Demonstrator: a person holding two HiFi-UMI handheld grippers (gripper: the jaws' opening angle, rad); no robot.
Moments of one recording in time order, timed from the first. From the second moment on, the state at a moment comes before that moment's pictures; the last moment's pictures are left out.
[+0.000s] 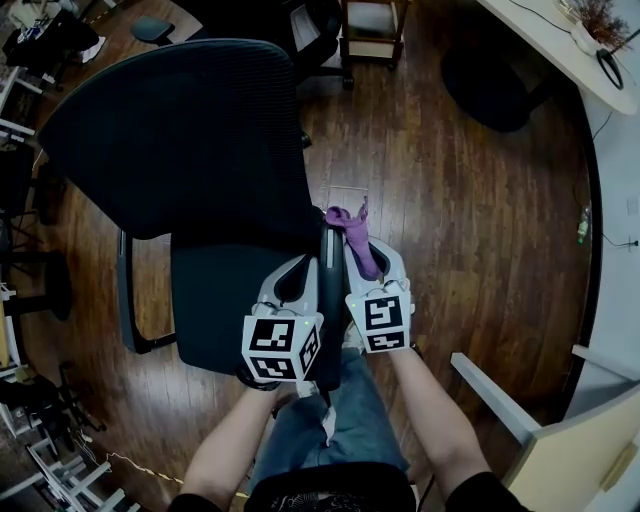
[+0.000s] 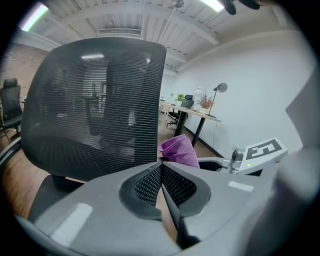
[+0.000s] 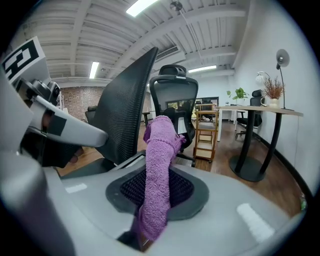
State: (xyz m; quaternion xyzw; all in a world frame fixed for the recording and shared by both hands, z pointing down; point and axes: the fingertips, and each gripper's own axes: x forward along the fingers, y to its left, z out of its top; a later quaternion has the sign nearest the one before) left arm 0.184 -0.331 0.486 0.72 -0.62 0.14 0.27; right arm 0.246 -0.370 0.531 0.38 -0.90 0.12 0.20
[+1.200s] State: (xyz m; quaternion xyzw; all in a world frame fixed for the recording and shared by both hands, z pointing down) left arm 0.207 -0.140 0.476 0.79 -0.55 0.14 0.24; right arm 0.283 -0.161 0.517 0.47 -0.85 0.14 0.17
